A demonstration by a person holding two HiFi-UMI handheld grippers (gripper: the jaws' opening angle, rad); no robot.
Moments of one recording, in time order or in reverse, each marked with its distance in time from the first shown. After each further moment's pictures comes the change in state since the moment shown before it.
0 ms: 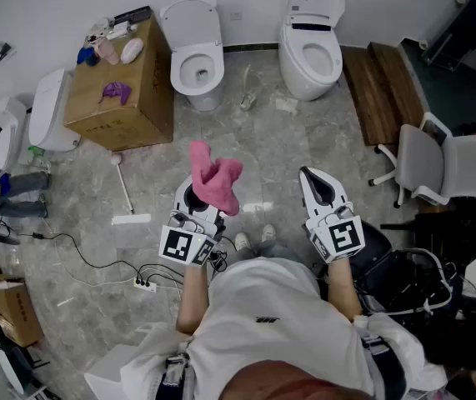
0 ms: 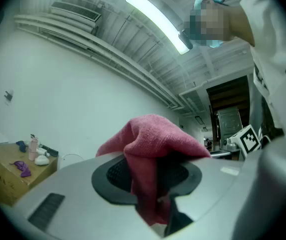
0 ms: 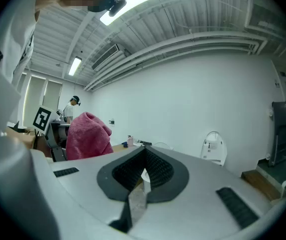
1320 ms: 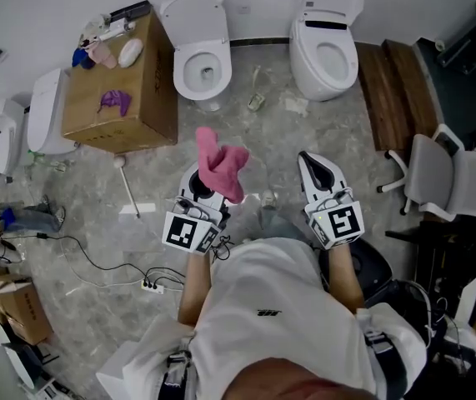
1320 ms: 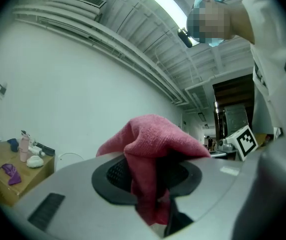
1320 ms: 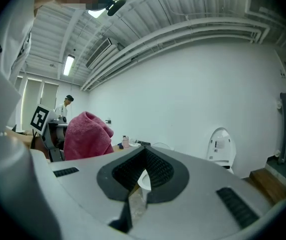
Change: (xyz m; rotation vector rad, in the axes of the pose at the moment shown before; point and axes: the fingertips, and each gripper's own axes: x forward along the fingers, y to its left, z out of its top) left arm 0.131 0.111 -0.012 -0.006 0.049 0.000; right arm 0.168 -0.072 -0.004 0.039 0.014 0.031
